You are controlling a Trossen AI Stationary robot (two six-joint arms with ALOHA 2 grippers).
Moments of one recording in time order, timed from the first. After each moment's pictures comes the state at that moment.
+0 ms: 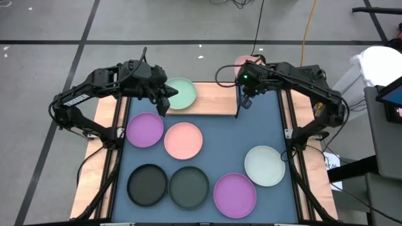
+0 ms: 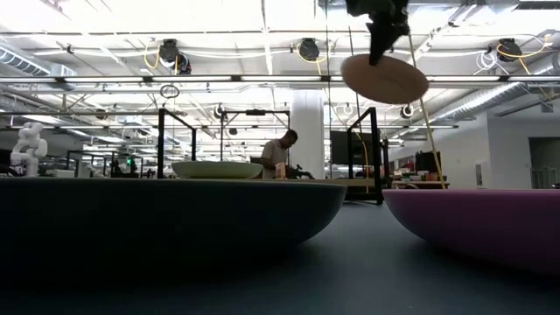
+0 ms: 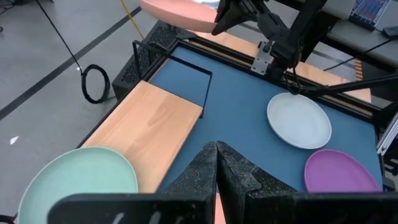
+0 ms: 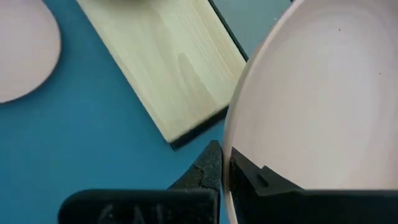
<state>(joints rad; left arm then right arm) 0.18 1.37 1.82 -1.05 -0.11 -0.24 -0.37 1.51 1.74 -1.39 0.29 0.10</state>
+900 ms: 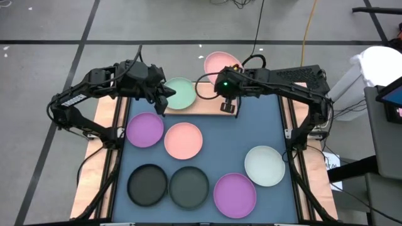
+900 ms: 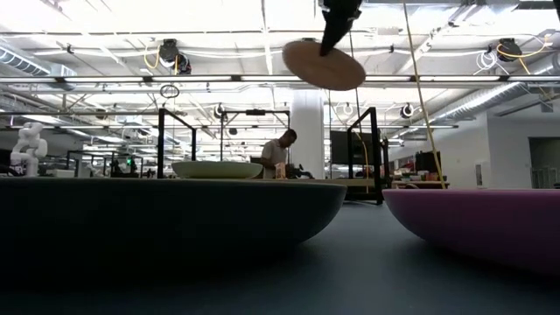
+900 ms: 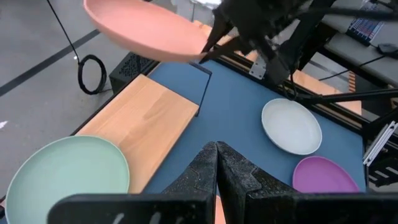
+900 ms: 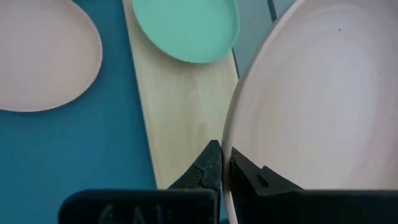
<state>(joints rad) 0.17 1.35 1.82 -1.07 -0.11 -0.33 -0.24 1.71 1.91 -1.21 0.34 -0.20</state>
